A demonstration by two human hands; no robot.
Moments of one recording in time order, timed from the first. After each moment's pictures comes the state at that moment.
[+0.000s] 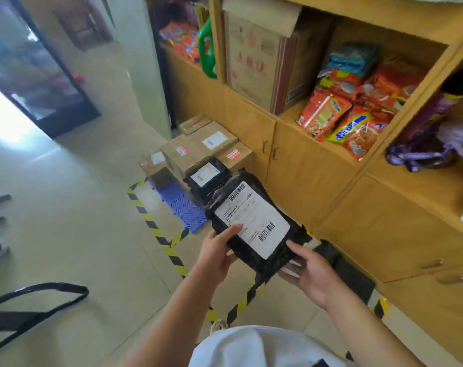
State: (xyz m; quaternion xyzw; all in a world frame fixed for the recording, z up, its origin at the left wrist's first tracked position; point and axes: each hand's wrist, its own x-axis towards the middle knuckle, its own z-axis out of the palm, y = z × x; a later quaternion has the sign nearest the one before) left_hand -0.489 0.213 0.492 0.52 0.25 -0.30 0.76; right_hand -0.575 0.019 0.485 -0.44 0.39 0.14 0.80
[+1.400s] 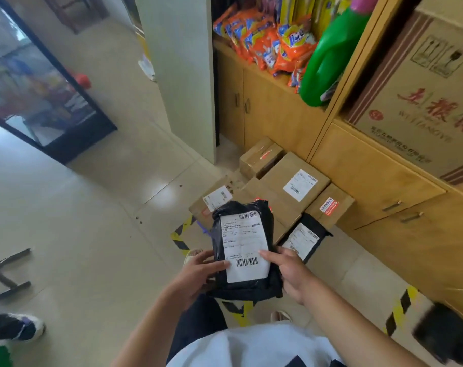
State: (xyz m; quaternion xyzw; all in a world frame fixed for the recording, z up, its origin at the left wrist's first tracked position) left_hand 0.091 0.575 0.423 0.58 0.23 -0.44 0.64; right_hand 0.037 0.353 0.410 -0.47 0.36 0.24 0.77
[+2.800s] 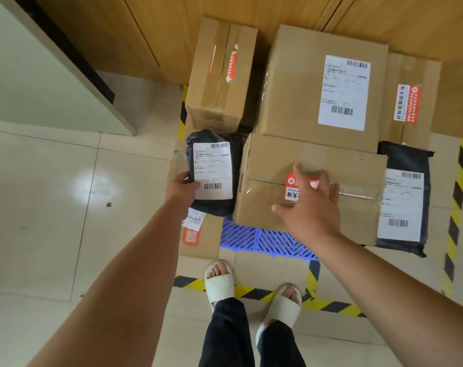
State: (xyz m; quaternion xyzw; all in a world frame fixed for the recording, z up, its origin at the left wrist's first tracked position) left_hand 0.529 0.486 -0.075 0.78 0.10 -0.50 0.36; right_hand 0.311 0.363 0.056 -0.72 0.59 0.22 0.27
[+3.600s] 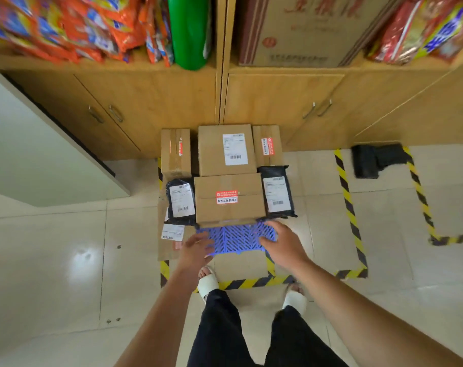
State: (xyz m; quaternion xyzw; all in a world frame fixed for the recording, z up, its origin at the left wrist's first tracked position) left_hand 0.353 0.544 0.340 0.66 0.11 -0.62 0.42; right_hand 0.159 0.444 0.386 -0.61 0.63 0.09 0.47
